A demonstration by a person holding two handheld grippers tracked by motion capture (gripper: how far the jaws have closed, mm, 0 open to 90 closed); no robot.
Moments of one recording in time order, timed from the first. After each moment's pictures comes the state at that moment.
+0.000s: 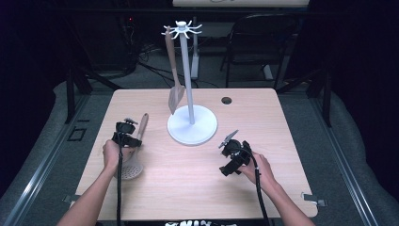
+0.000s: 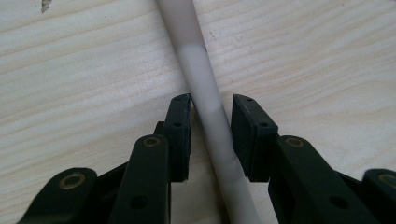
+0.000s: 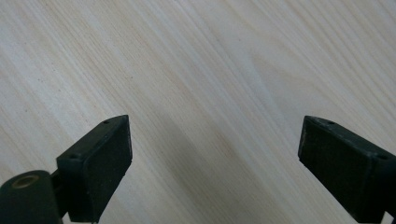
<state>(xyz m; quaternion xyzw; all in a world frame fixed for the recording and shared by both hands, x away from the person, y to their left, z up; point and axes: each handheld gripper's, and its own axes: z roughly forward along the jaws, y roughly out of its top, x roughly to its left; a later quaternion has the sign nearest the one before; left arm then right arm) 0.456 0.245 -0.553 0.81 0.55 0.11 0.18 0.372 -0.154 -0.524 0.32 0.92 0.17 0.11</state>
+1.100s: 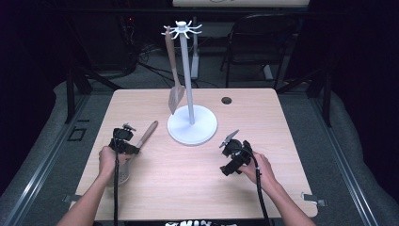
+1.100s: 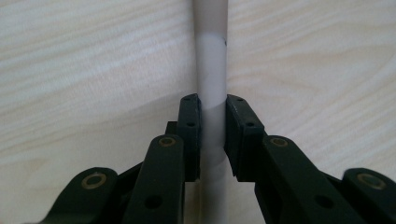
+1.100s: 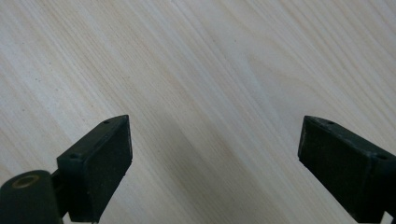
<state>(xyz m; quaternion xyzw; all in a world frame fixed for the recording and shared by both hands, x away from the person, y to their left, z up) 0.428 0.251 -0.552 0.82 0.54 0.07 0.18 0.371 -0.156 -0.523 0.32 0.92 0.17 0.12</state>
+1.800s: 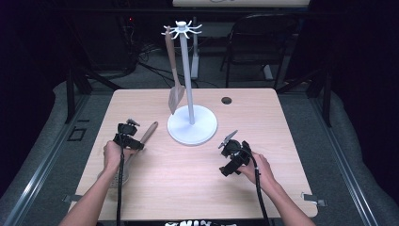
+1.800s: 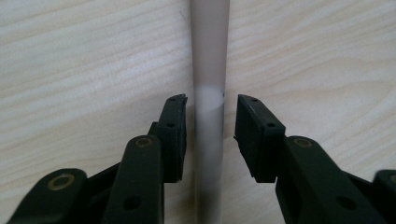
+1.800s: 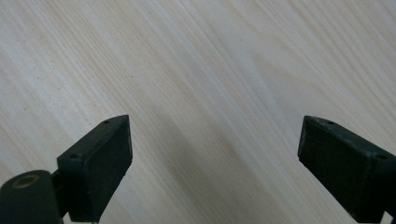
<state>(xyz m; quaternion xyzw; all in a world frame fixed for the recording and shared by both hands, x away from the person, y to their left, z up) 0.451 0.238 -0.548 0.82 0.54 0.08 0.18 0.371 -0.153 -0.526 0.32 0.92 0.17 0.11</state>
